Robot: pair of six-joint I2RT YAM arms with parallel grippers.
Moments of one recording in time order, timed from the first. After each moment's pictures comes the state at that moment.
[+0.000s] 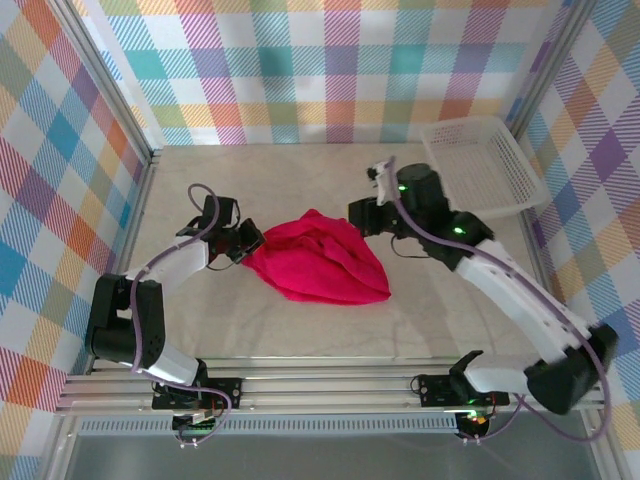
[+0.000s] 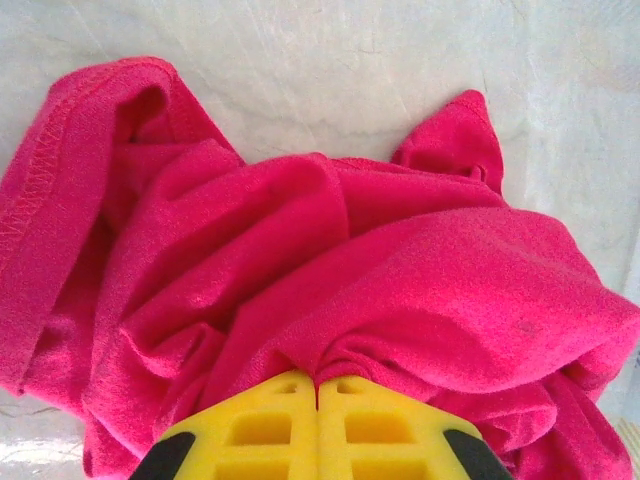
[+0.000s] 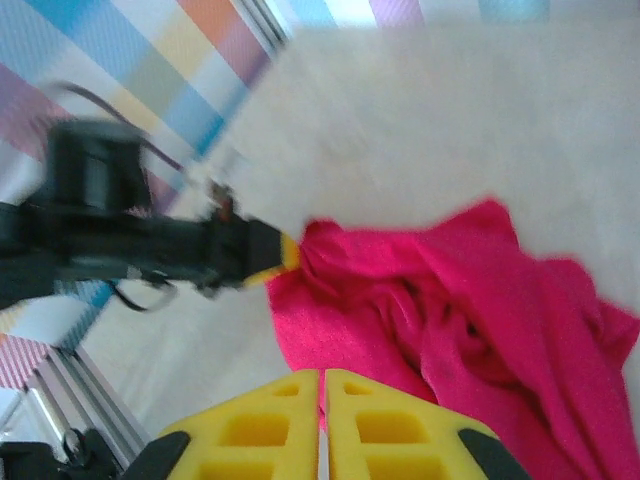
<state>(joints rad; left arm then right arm) -0.20 1.51 0.91 -0.32 0.33 -0.82 0.64 1.31 1.27 -0.54 -0.25 0.41</state>
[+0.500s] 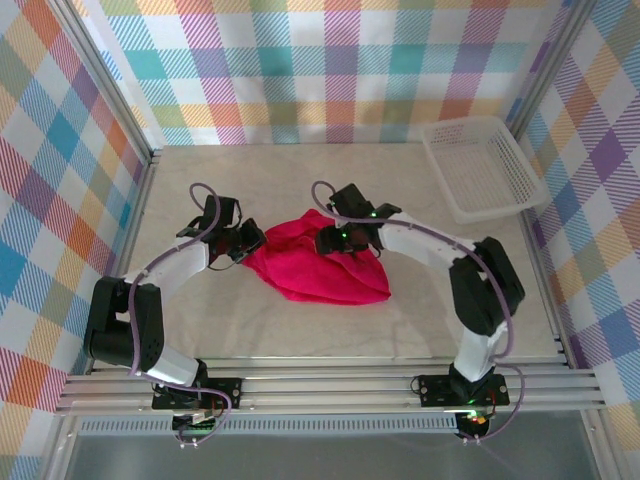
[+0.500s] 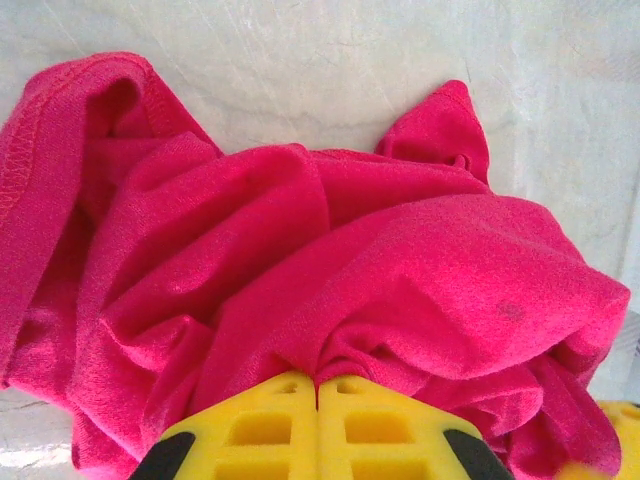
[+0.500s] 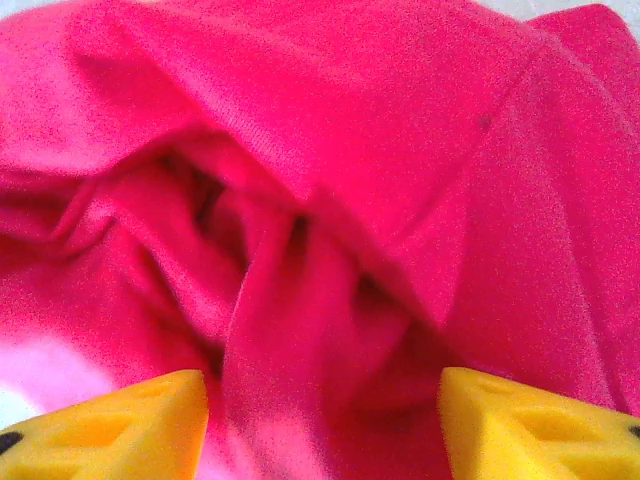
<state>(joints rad) -0.22 1.49 0.91 -0.32 0.33 -0.80 0.68 1.84 1.36 -0.57 -0.11 0.44</state>
